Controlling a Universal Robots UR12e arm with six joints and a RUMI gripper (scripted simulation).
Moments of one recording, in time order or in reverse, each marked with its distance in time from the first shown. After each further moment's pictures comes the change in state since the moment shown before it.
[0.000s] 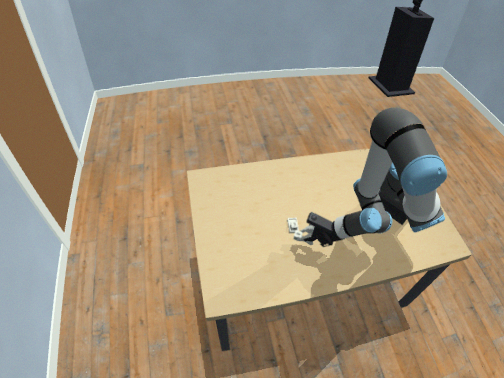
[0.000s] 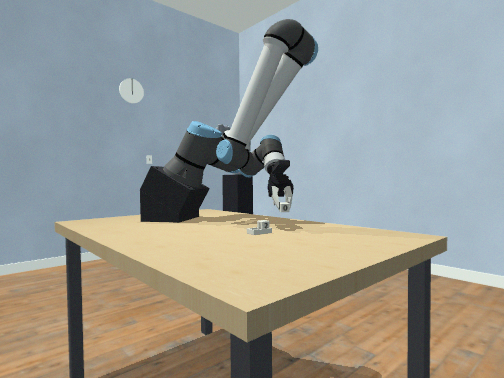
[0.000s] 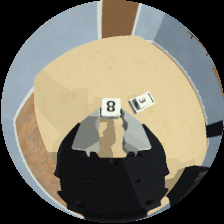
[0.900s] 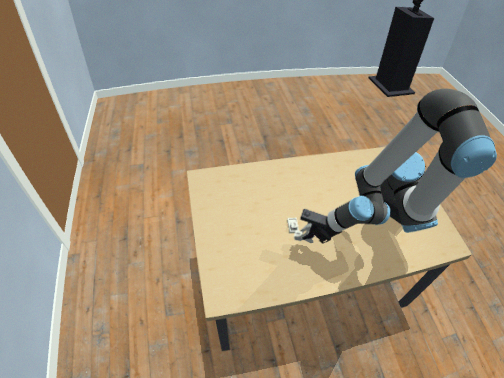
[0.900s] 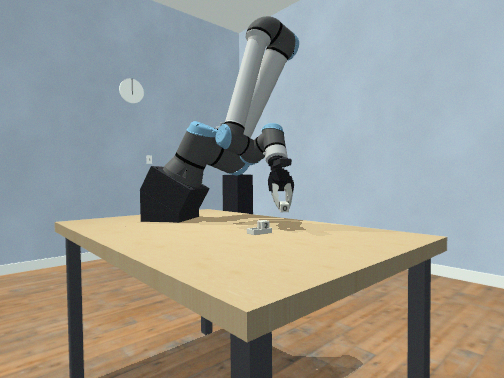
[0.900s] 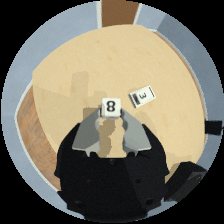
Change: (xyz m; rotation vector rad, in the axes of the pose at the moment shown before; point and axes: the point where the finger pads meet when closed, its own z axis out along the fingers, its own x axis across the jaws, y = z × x) arm 0.001 -0.001 -0.002 -0.190 -0.003 0.005
